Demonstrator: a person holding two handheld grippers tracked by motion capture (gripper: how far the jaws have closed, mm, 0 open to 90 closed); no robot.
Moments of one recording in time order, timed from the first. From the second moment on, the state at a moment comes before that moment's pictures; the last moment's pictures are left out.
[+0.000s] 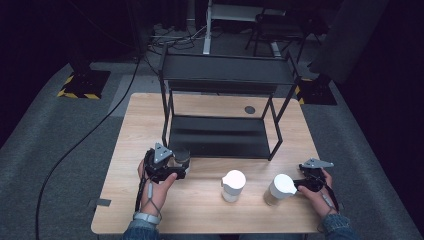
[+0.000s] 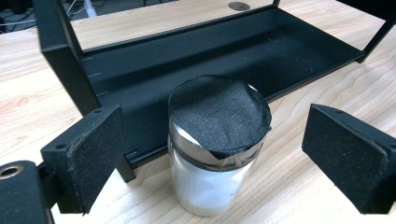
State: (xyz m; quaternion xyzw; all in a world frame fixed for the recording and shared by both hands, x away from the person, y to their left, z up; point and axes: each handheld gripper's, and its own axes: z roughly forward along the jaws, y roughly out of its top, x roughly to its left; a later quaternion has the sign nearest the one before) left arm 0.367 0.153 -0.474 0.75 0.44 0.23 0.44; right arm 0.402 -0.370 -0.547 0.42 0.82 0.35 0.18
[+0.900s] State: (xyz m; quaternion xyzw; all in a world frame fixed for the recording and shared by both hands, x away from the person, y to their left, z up) left arm 0.391 0.139 -0.504 0.77 0.43 0.20 0.42; right arm 0.401 -0.371 -0.547 0.42 0.82 0.35 0.18
